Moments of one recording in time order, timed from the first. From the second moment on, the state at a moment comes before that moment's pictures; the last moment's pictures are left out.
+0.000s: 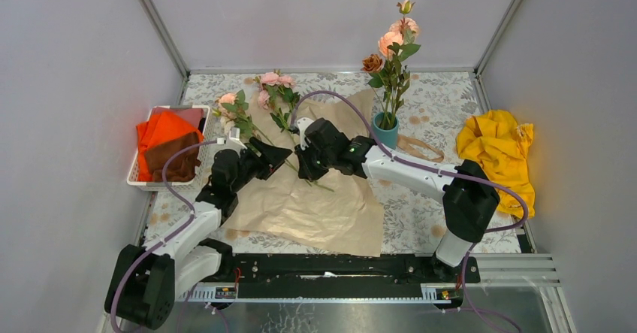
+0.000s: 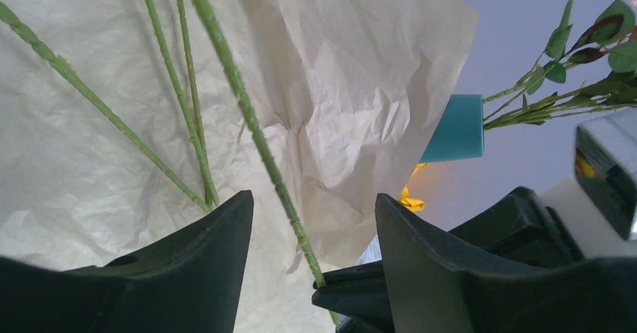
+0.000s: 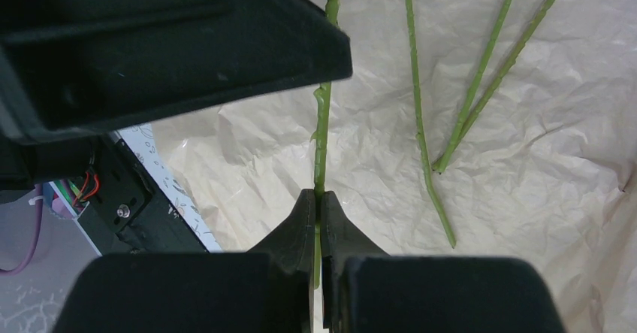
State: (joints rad) left arm -0.28 0.99 0.35 0.36 0.29 -1.12; right arm 0.95 1.71 1.32 -0.39 -0.14 0.29
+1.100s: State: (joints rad) left arm -0.28 1.08 0.28 0.50 0.41 -1.14; right arm 0.99 1.69 1.27 -0.36 -0.16 0.34
